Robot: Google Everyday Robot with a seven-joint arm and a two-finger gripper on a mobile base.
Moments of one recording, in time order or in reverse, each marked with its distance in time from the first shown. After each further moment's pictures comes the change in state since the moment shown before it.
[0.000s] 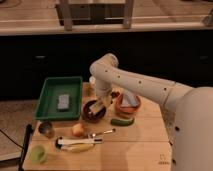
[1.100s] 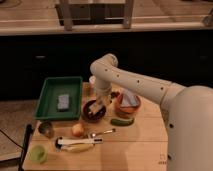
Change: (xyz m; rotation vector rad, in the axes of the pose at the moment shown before) arm 0.003 -0.011 0.014 -0.006 -0.028 -0.046
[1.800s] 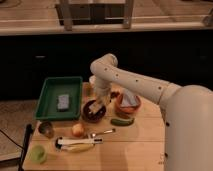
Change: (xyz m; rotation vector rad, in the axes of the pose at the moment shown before) arm 0.003 -0.006 0.006 -0.004 -0.018 -0.031
